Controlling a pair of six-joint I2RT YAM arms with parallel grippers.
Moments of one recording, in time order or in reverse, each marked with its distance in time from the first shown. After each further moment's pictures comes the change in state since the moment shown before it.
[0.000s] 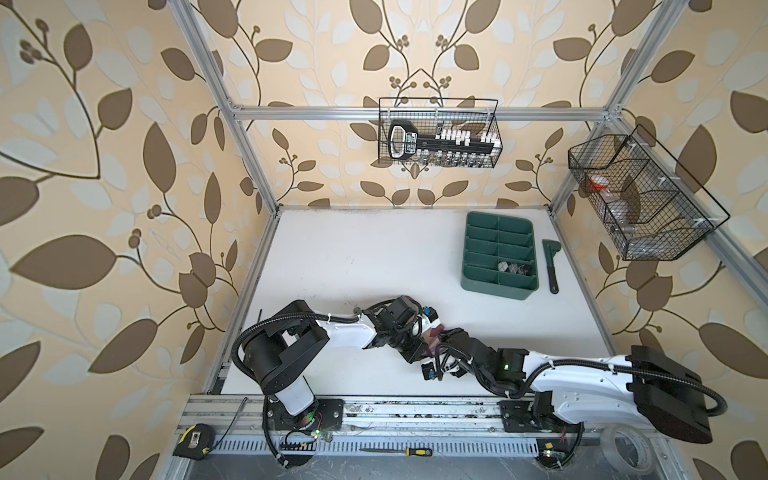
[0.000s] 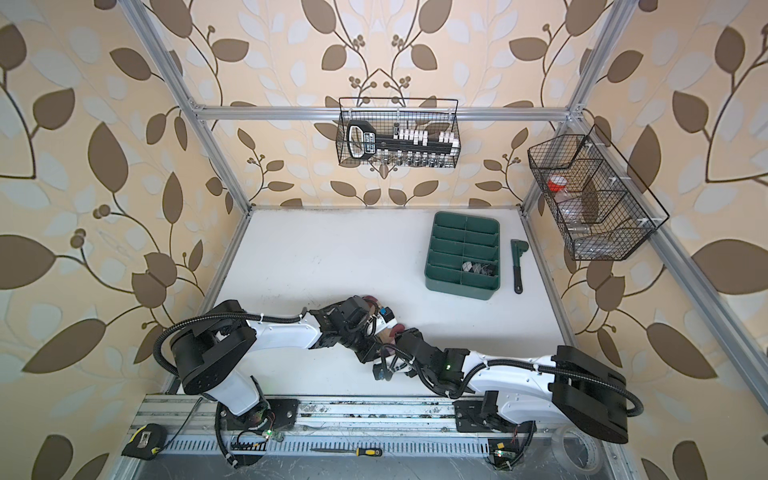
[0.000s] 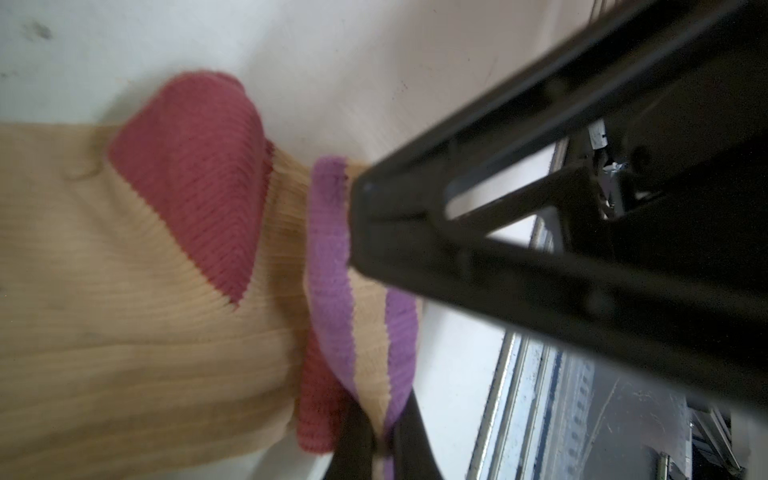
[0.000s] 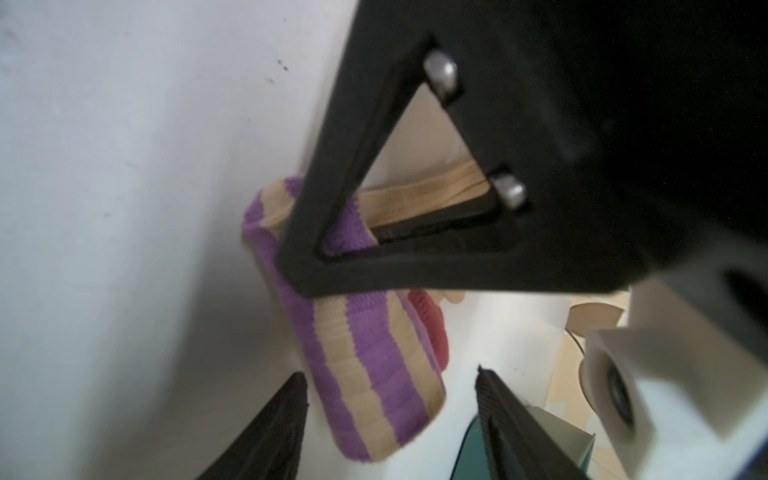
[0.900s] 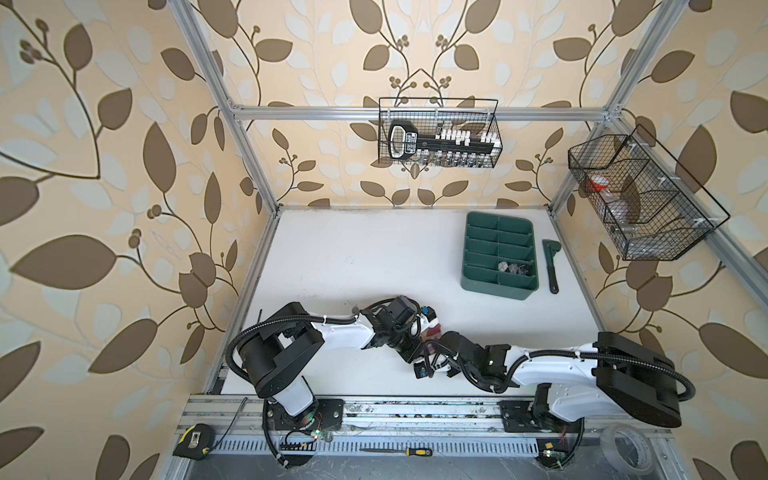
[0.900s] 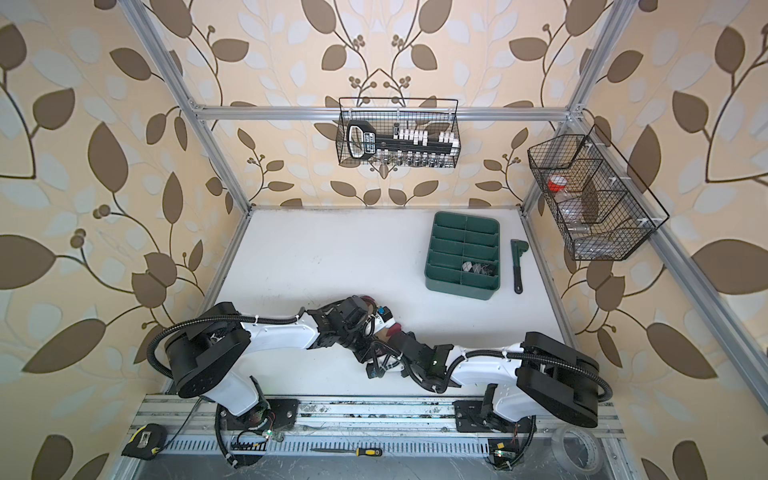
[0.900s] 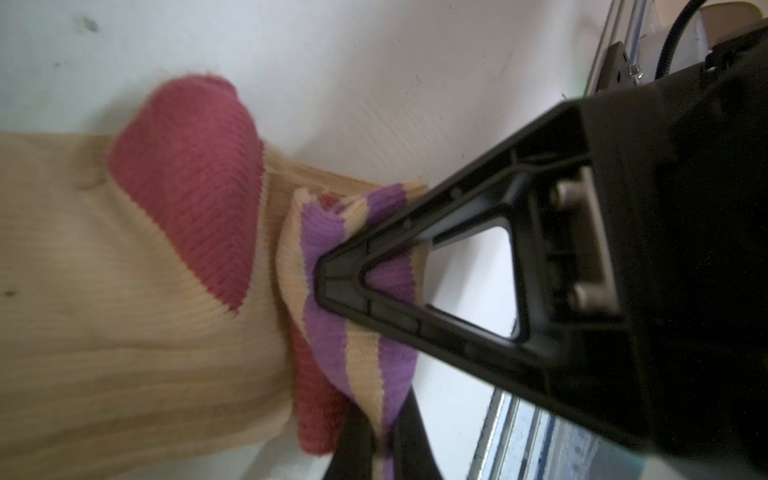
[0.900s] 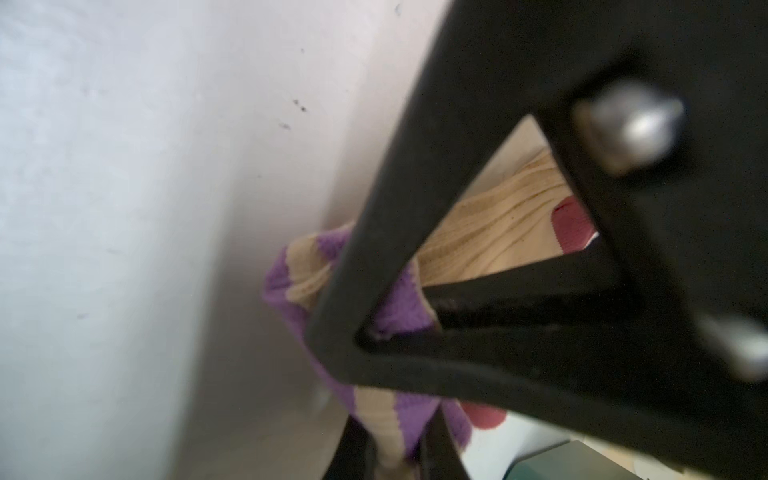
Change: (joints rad) left arm 0.000 -0.041 -0.001 -0.056 -0.051 0.000; right arm -0.010 0.172 0.077 0.015 -0.058 0.048
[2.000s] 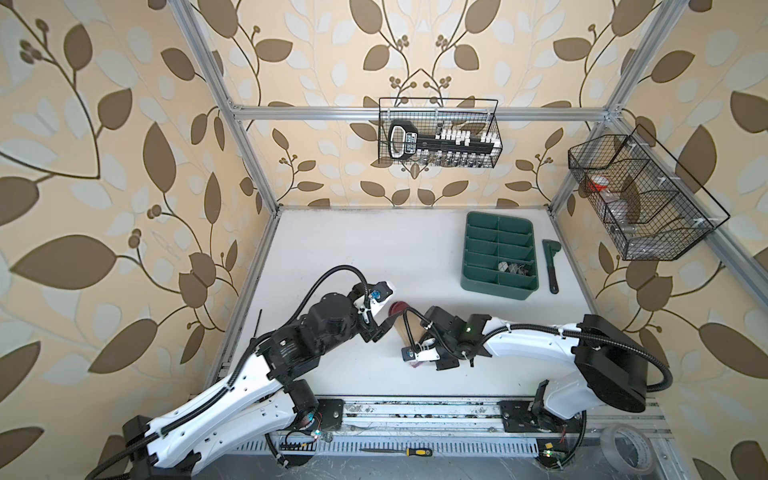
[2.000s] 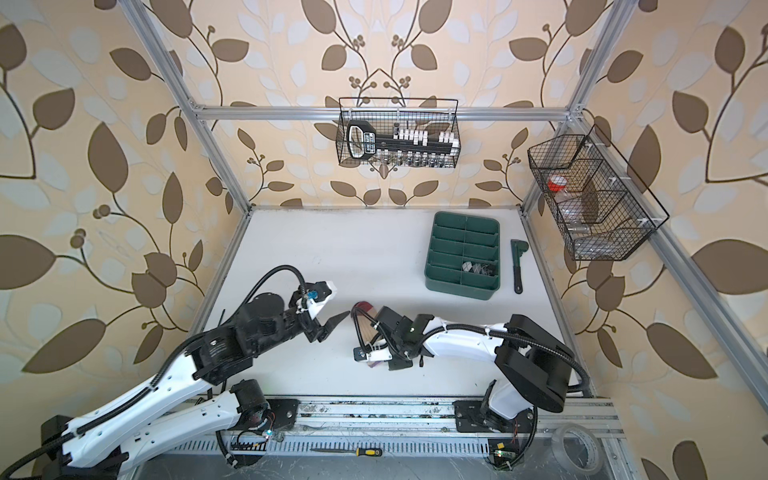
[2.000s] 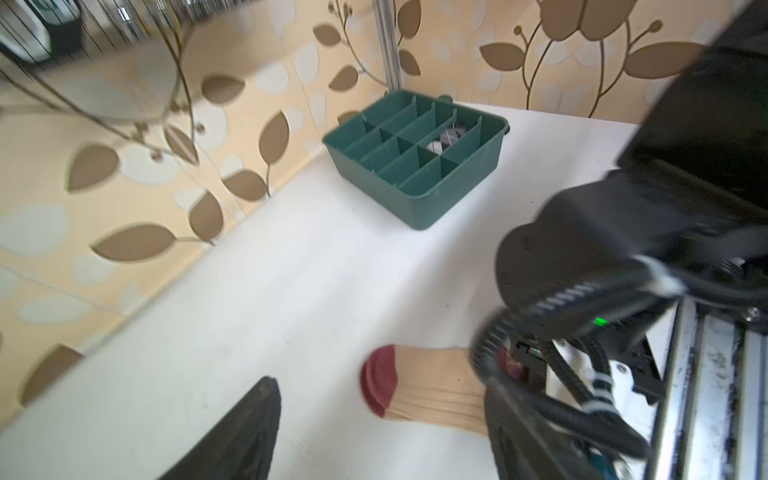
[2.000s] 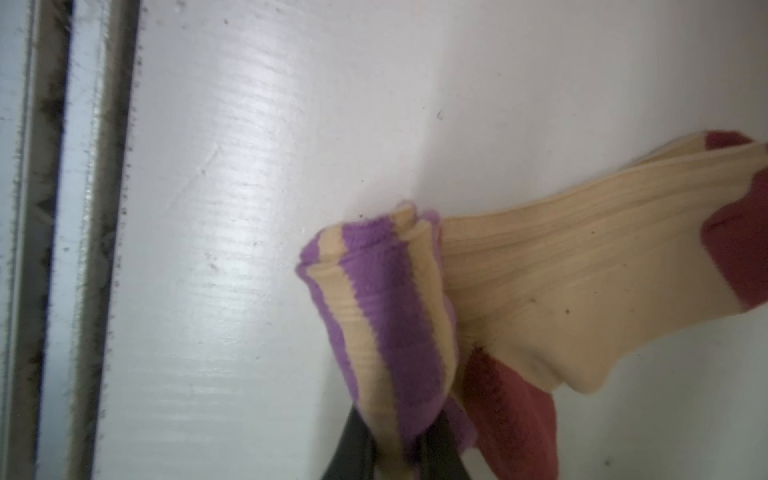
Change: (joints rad) left arm 0.010 -0.928 0.063 -0.338 -0.592 0.527; right arm -0.142 0.196 0.387 -0.525 -0.443 0.252
